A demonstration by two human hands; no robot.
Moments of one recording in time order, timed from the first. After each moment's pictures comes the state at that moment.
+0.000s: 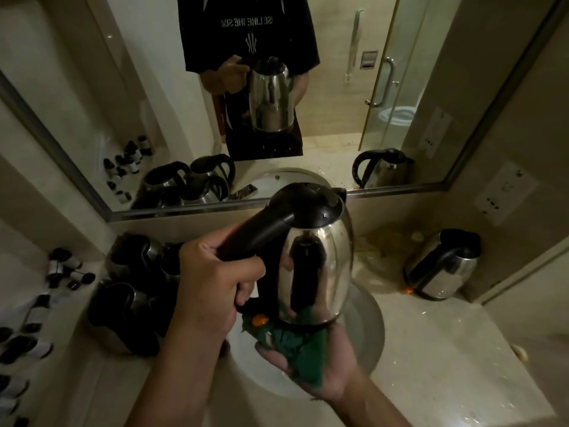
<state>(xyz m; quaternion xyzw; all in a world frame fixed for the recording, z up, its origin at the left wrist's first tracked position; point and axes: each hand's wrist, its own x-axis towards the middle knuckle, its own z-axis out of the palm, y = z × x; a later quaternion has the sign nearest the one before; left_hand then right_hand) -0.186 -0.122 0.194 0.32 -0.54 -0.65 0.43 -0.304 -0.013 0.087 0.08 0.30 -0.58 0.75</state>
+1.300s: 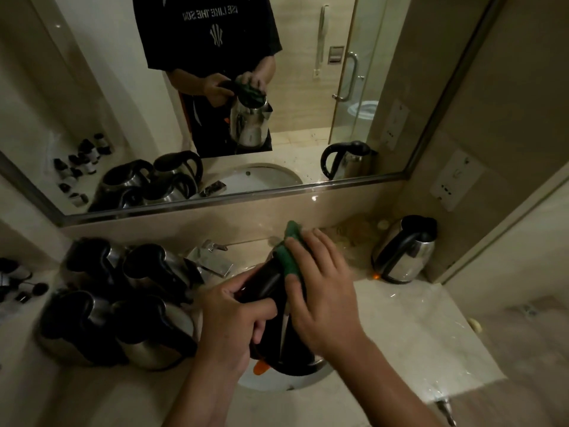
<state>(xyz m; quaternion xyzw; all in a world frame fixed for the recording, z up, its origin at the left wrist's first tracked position) -0.220 -0.073 0.128 0.38 -0.49 -0.71 0.34 -0.356 -0.004 0.102 -0.56 0.75 -0.35 -0.08</state>
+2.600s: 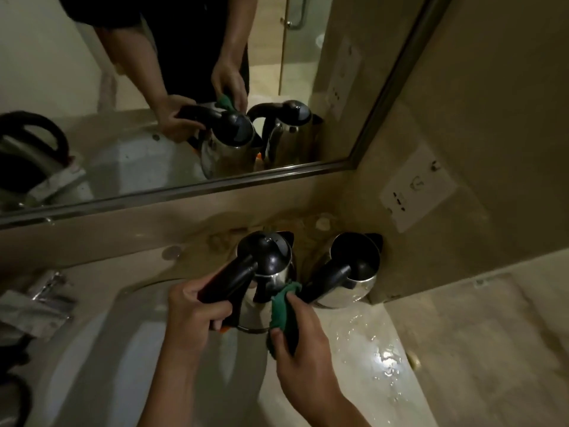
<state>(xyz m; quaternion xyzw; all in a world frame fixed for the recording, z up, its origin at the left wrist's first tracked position) -0.473 -0.136 -0.022 0.42 -0.51 -0.70 0.27 -0.580 0.027 -0.036 -0.30 0.82 -0.40 0.29</state>
